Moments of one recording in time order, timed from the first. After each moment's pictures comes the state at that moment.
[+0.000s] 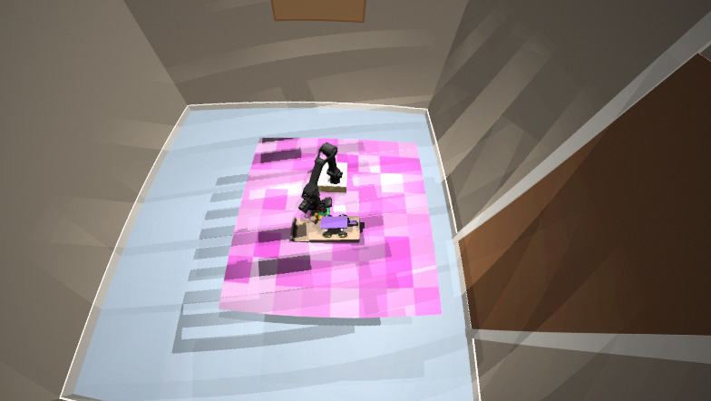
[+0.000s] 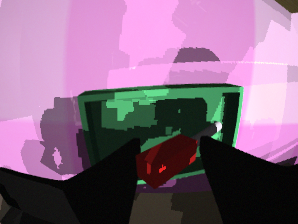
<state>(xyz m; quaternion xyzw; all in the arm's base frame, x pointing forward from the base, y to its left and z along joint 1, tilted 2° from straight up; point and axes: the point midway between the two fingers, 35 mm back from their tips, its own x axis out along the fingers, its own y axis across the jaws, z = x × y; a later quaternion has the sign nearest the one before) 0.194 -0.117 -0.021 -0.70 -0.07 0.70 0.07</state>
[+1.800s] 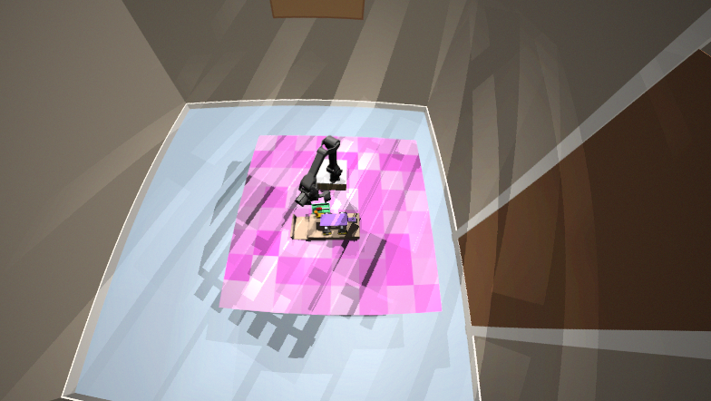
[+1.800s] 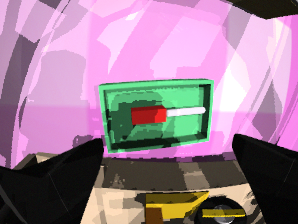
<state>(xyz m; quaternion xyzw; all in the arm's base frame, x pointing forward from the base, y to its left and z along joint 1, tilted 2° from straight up) 0.193 -0.123 0.031 -0.70 -0.07 0.70 0.07</state>
